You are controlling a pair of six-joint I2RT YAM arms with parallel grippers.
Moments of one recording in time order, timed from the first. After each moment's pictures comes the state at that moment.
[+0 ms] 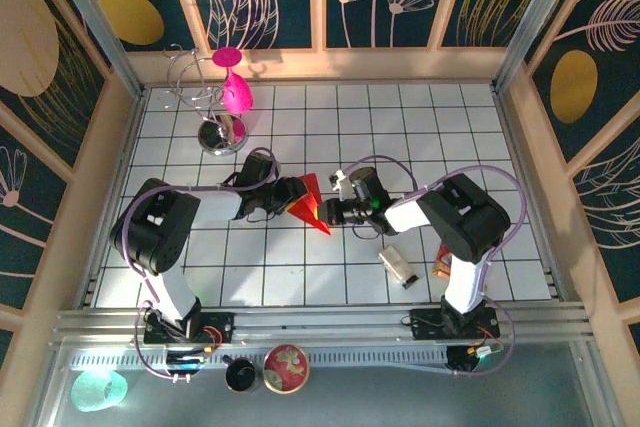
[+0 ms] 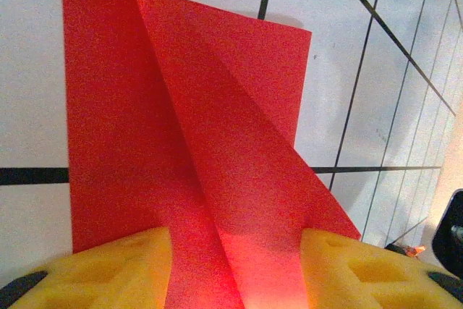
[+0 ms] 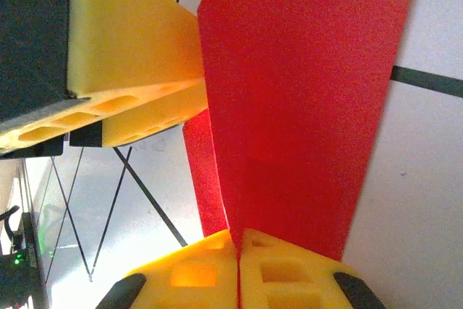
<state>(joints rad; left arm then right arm) -0.48 1.77 0.78 0.15 0.41 -1.02 0.66 1.85 0.69 0.49 -0.55 0.60</state>
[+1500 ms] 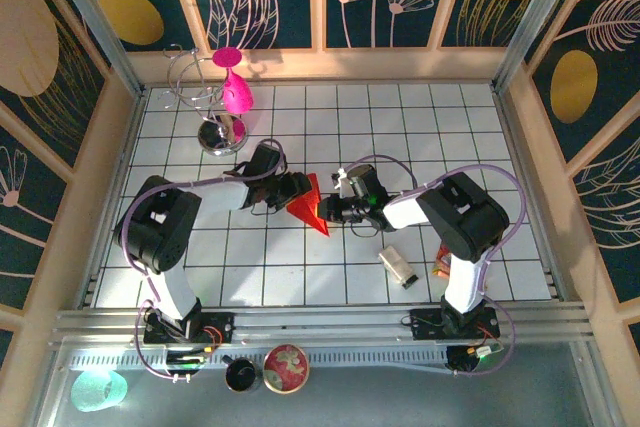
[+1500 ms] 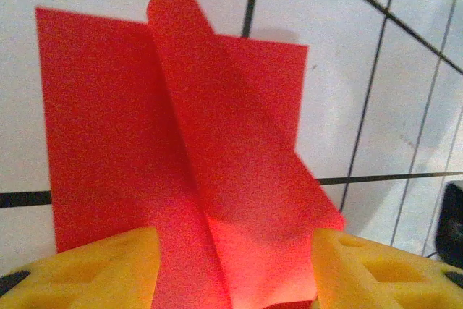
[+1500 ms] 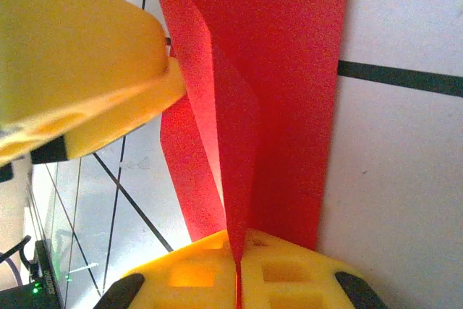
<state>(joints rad) -0.51 1.78 0.92 -0.05 0.33 -0.94 0.66 1.86 0.73 0.41 -0.53 0.72</state>
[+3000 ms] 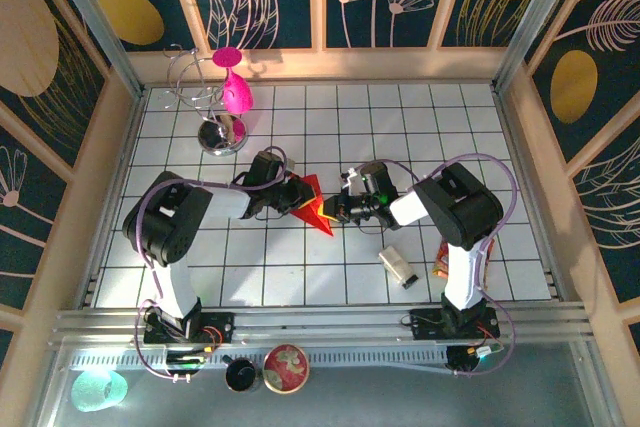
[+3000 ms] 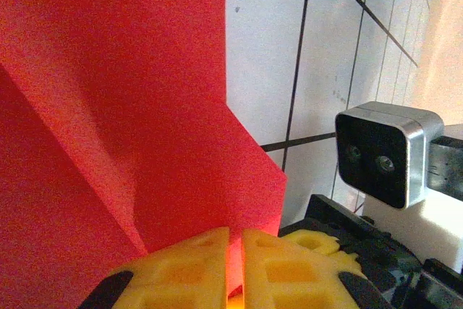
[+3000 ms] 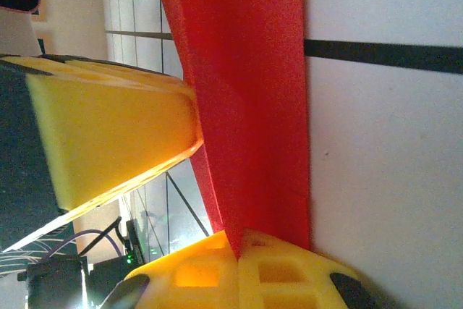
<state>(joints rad) -0.51 1.86 0.82 0.28 0.55 -1.01 0.56 1.95 0.71 0.57 -0.79 0.89</state>
